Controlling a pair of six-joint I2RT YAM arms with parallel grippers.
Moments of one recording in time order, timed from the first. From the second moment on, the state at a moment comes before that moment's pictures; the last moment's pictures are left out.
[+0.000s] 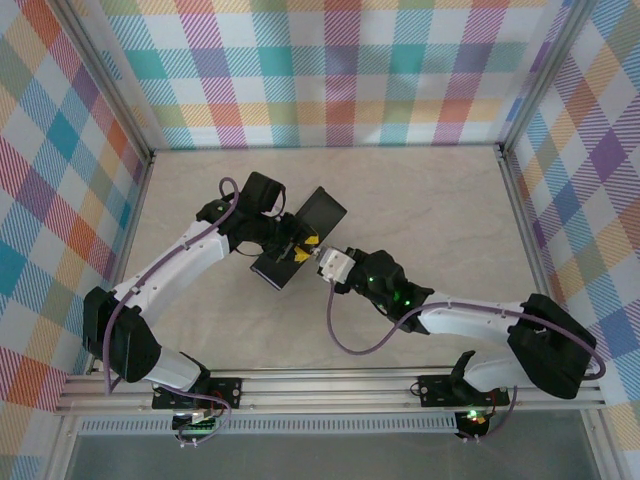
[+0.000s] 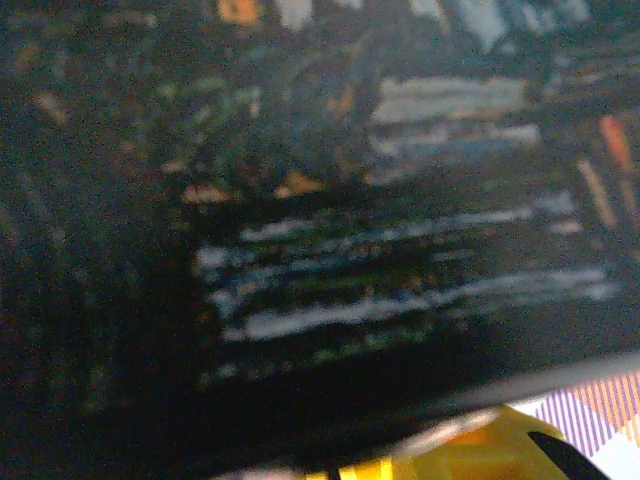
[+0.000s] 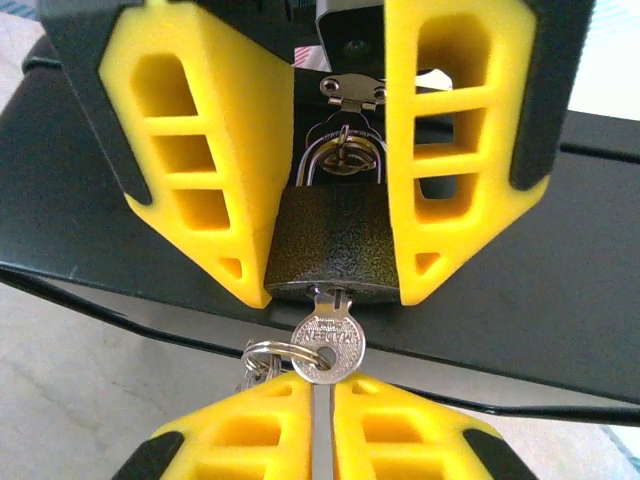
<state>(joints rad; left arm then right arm) -0.55 1.47 1.32 -0.80 0.48 -1.37 0.94 1.31 0.57 0.52 0.08 -0.49</state>
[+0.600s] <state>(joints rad) -0.54 1.48 1.32 -0.79 0.49 -1.36 0.95 1.26 0.59 0.49 0.08 -0.72</state>
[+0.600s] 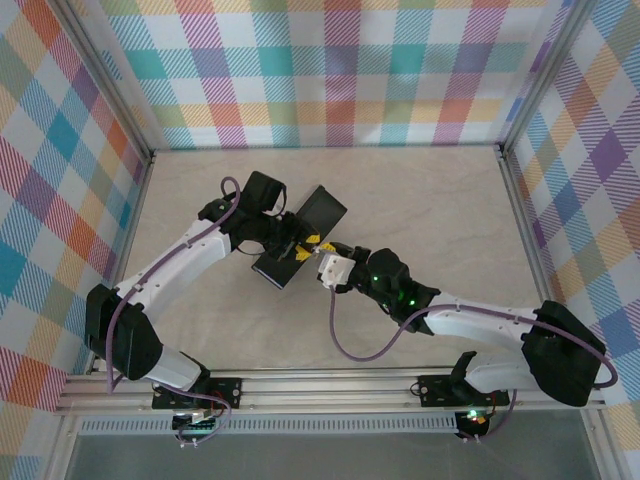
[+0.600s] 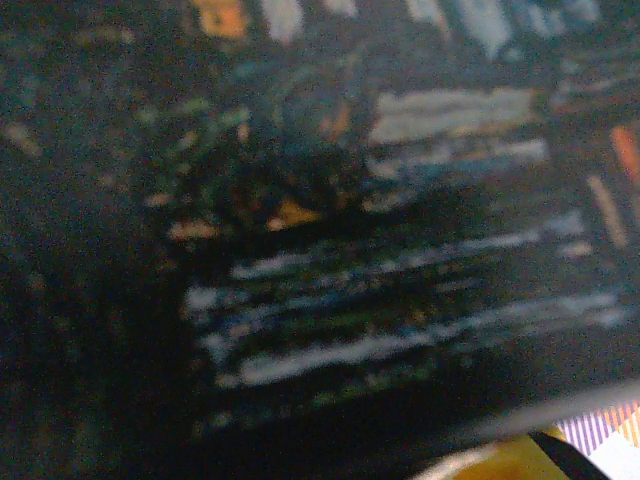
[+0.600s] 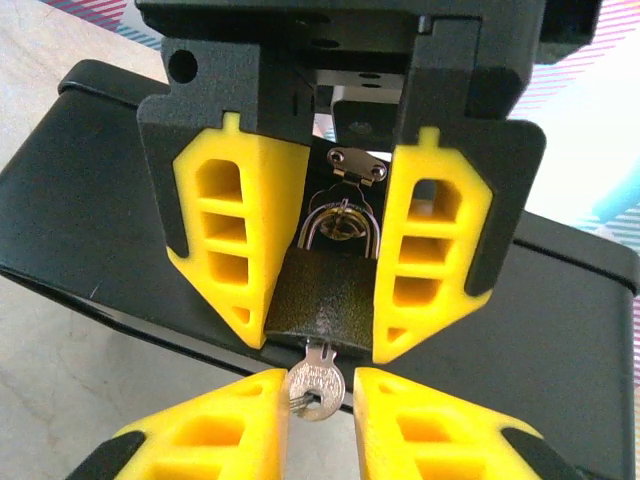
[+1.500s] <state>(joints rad) -0.53 1.48 1.32 -0.79 0.48 -1.37 0.95 1.42 0.60 0.68 0.11 -0.93</state>
